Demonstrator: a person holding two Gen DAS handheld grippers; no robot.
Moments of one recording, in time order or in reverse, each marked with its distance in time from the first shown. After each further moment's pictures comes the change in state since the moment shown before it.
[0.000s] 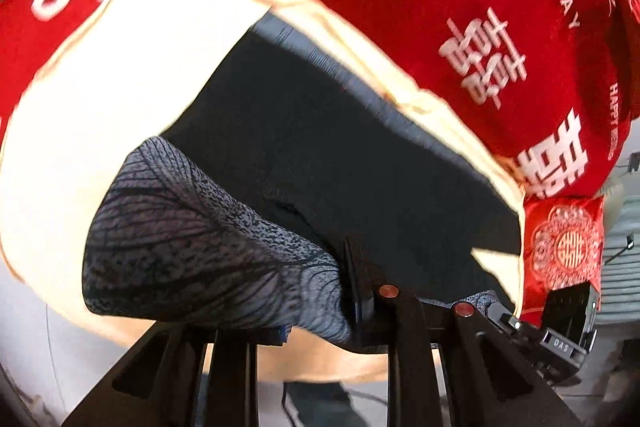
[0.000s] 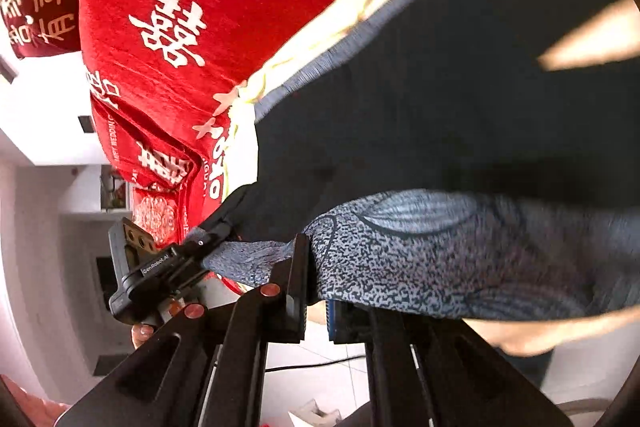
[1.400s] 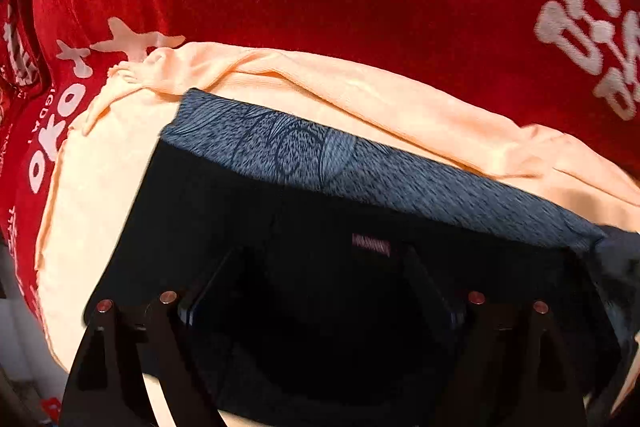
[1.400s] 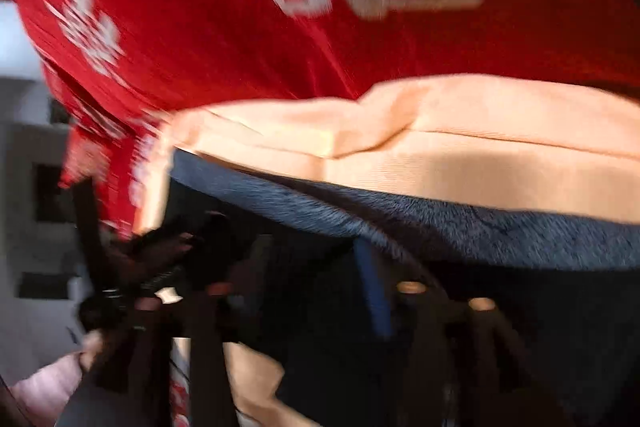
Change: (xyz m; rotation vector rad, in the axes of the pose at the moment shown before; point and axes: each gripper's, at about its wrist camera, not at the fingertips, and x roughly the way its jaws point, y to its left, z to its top) left arm 0.170 -0.096 0.127 0.212 -0.044 0.541; right arm 0.076 0.011 0.192 -0.287 0.113 -0.180
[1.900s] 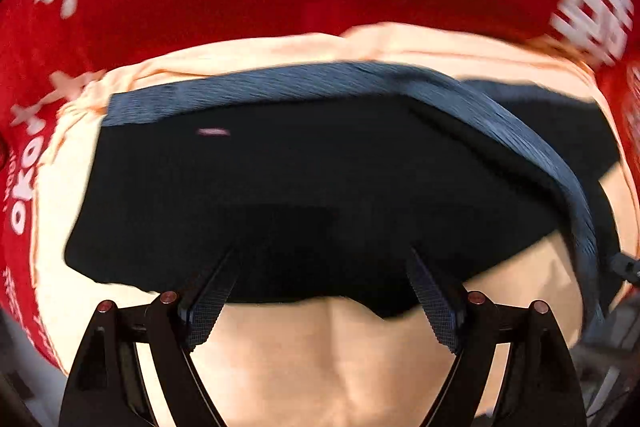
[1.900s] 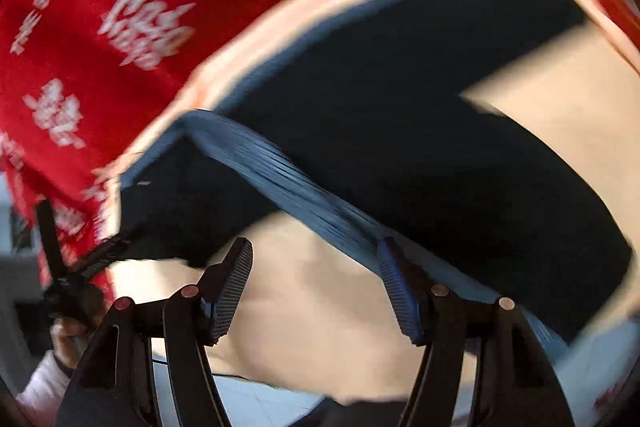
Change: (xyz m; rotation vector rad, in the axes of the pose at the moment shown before) left arm -0.075 -0.085 -0.101 0.342 0.019 -0.180; right arm -0.154 -0.104 -0.237 0.445 -0.193 -0.328
